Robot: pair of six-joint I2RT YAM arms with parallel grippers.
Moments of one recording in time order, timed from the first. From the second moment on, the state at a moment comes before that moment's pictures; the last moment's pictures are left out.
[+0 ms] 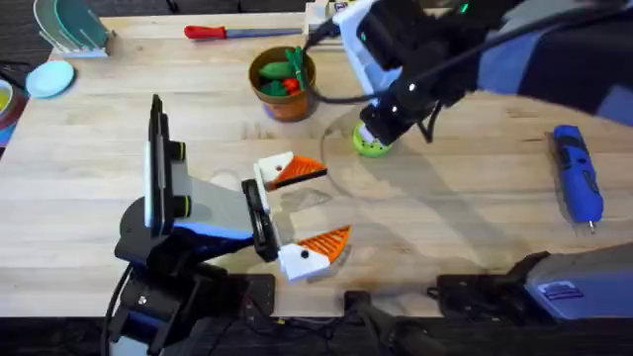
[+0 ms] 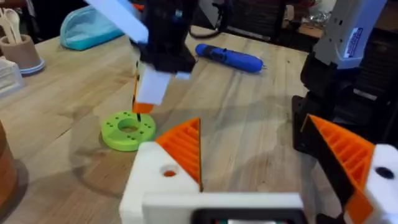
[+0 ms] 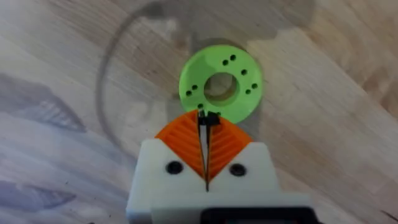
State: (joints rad) left arm -0.26 0.01 0.01 -0.07 1.00 -0.09; right arm 0.61 1.64 1.25 -0.92 0.08 -0.04
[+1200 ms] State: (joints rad) left arm -0.26 0.01 0.01 -0.07 1.00 -0.09; right arm 0.96 1.64 1.68 -1.14 -0.19 0.03
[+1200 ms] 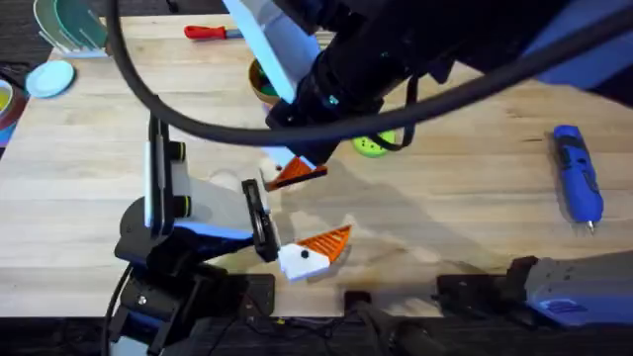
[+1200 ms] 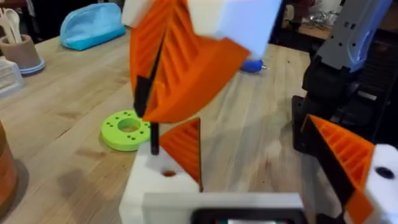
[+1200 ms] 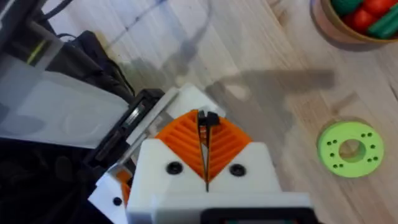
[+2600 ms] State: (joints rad) left arm -0.26 0.01 0.01 -0.07 0.99 -0.09; right arm 0.97 1.64 1.68 -1.16 -0.24 0.05
